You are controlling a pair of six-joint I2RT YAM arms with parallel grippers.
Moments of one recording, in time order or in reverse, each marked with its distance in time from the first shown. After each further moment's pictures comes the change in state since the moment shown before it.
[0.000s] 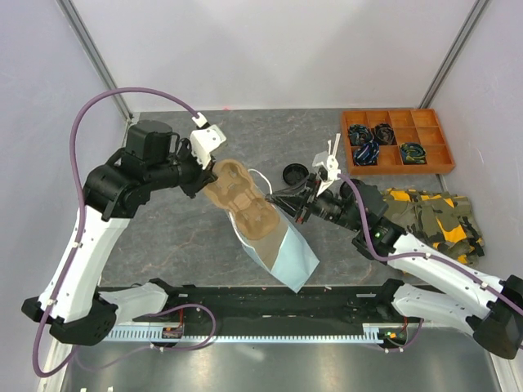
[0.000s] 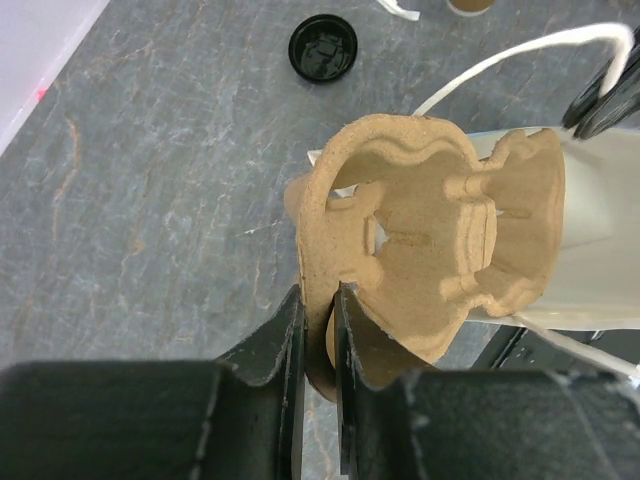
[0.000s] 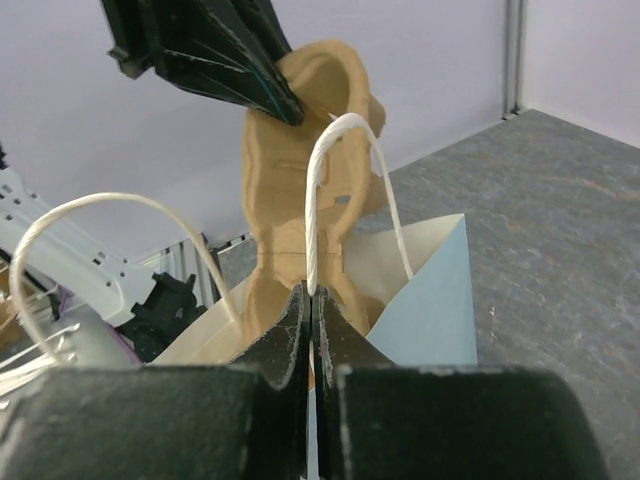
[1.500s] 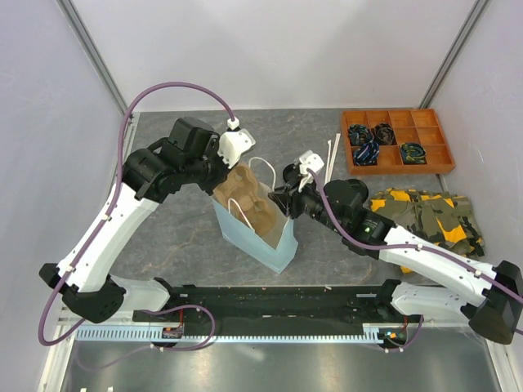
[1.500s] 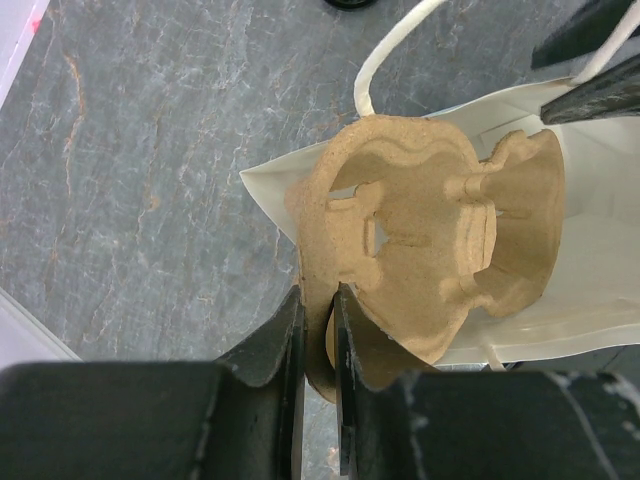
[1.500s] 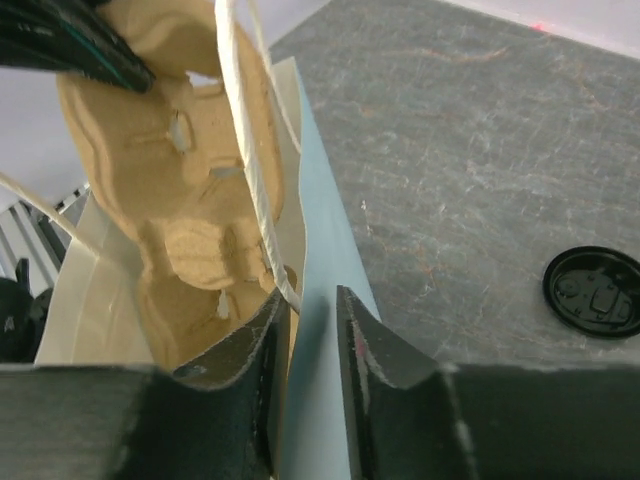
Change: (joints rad) left arm -0.148 0.152 0.031 -0.042 -0.251 -0.015; right arm 0.103 0.083 0.106 -0.330 0.442 -0.087
